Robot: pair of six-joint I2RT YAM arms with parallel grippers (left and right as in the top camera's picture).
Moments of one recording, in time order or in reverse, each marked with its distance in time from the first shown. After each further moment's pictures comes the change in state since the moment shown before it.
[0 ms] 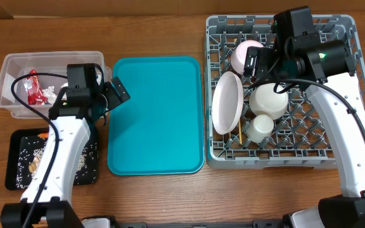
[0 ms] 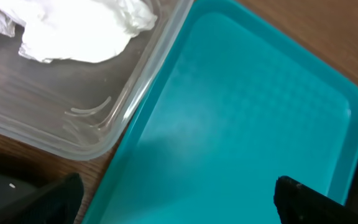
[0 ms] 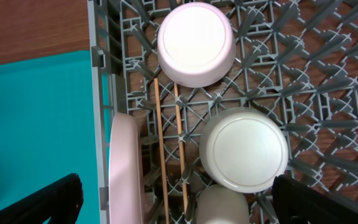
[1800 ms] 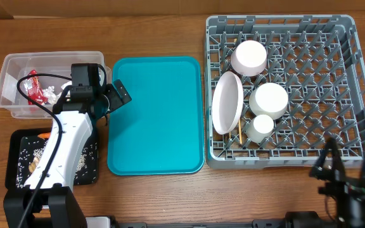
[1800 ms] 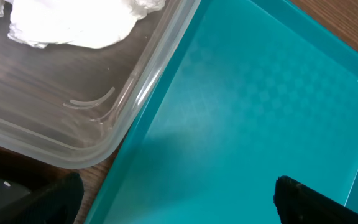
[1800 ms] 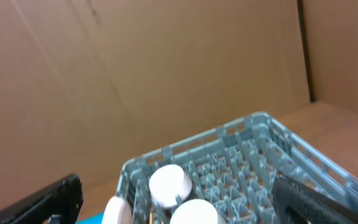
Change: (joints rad) left arm 0.000 0.055 0.000 0.000 -0.004 0.000; right arm -0.230 -1.567 -1.047 0.580 0.085 0.030
